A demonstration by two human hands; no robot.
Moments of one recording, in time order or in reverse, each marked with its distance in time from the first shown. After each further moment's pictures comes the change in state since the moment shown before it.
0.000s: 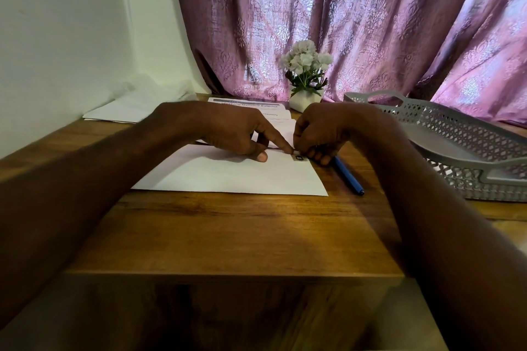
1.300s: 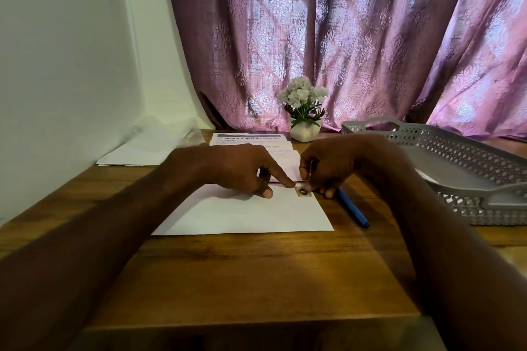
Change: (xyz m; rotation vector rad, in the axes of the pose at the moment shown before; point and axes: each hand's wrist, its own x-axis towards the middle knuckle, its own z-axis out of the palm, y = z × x) left_hand -0.005 0.019 -0.003 0.047 0.013 -0.076; right_hand -0.005 0.012 -0.013 0.050 -0.179 -0.072
